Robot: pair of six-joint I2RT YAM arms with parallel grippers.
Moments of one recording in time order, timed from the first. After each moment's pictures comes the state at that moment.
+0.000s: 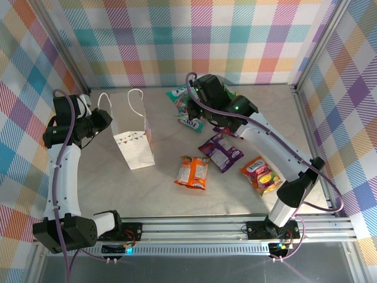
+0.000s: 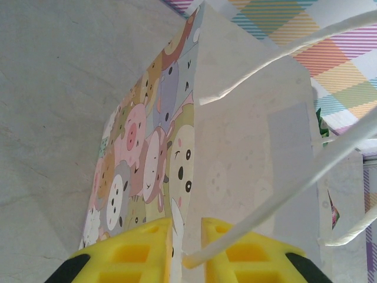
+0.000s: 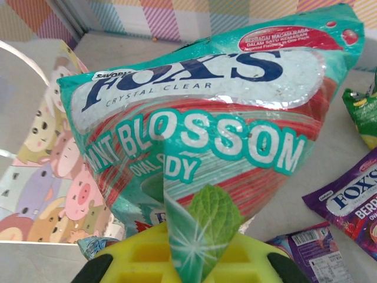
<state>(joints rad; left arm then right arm) 0.20 1.18 1.35 -0.89 0.33 -0.47 0.81 1.68 1.93 -0.89 0.21 0.36</state>
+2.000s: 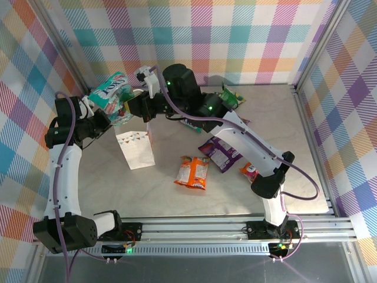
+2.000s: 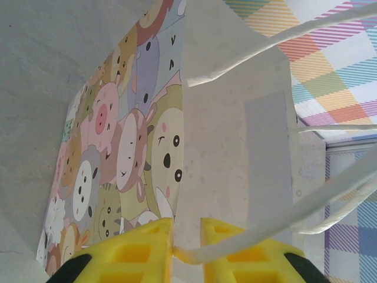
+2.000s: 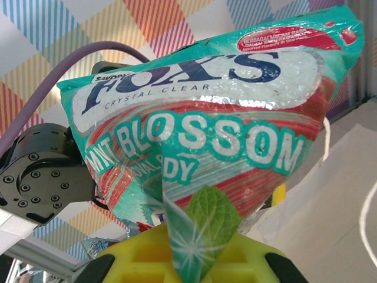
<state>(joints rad) 0.20 1.18 1.31 -0.86 0.45 -0.53 0.99 1.95 2.37 -0.64 -0.38 0.35</state>
